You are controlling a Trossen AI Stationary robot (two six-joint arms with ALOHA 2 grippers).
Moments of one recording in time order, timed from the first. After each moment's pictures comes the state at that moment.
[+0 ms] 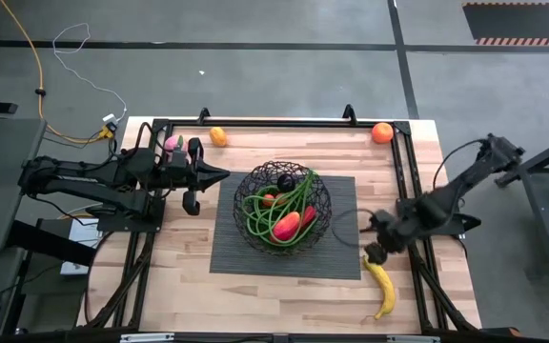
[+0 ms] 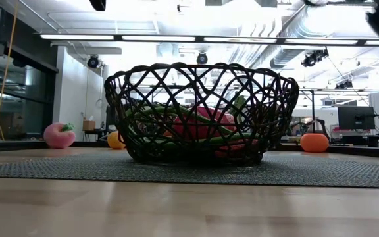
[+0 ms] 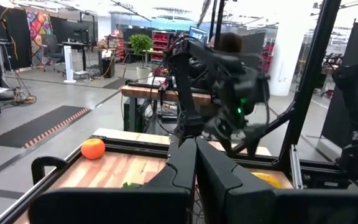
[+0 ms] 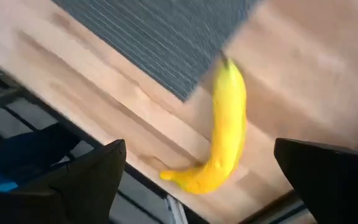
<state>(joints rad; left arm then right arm) 0.07 0.76 0.67 0.13 -0.12 -0.07 0.65 1.03 0.81 -0.94 -0.11 1.68</state>
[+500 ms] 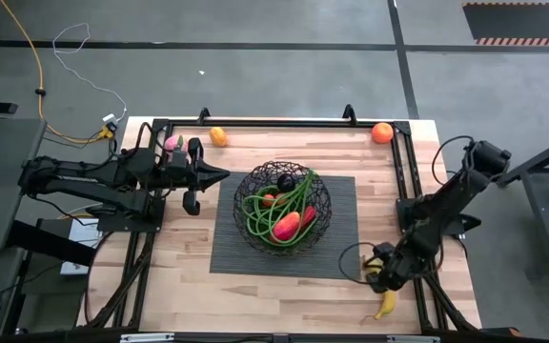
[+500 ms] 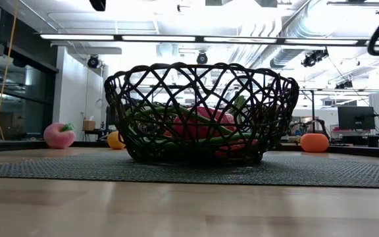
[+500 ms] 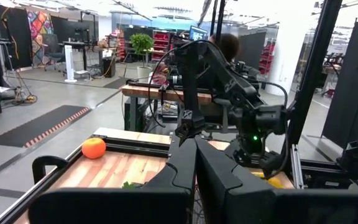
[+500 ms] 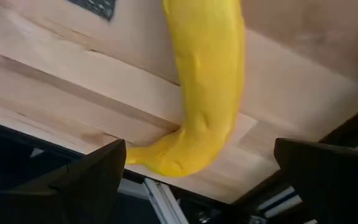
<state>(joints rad) 0.07 0.76 0.67 0.13 -0.12 -0.07 0.88 1.29 0.65 -0.56 -0.27 2.08</state>
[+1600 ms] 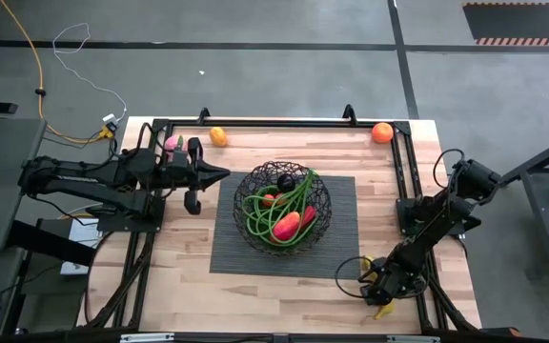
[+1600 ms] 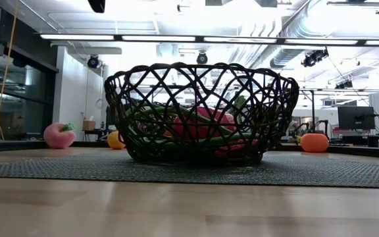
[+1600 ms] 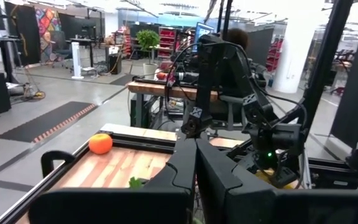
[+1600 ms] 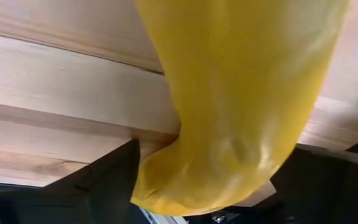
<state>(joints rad) 0.07 0.76 0.67 0.11 -0.15 -0.07 0.91 1.56 0.65 -0.33 -0.41 2.24</state>
